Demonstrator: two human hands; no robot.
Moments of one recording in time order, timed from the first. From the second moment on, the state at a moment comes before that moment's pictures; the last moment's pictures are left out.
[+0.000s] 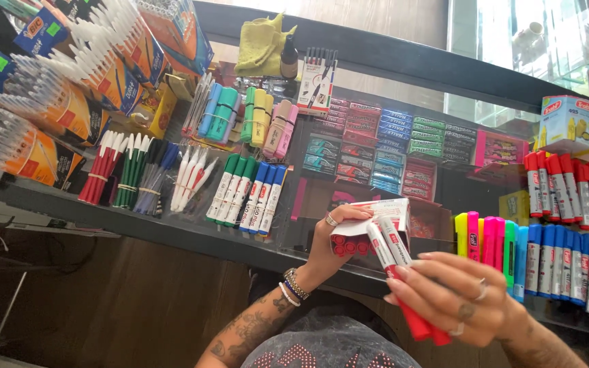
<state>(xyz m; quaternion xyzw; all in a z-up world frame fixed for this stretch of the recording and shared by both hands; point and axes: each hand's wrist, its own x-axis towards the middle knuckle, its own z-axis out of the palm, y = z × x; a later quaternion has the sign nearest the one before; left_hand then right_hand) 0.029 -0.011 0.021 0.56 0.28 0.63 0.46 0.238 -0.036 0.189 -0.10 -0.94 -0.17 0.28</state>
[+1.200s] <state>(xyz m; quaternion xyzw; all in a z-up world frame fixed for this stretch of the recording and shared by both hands) 0.013 -0.002 0.051 0.67 0.35 0.47 0.46 0.266 -0.001 0.132 -0.50 -0.83 0.21 0.13</state>
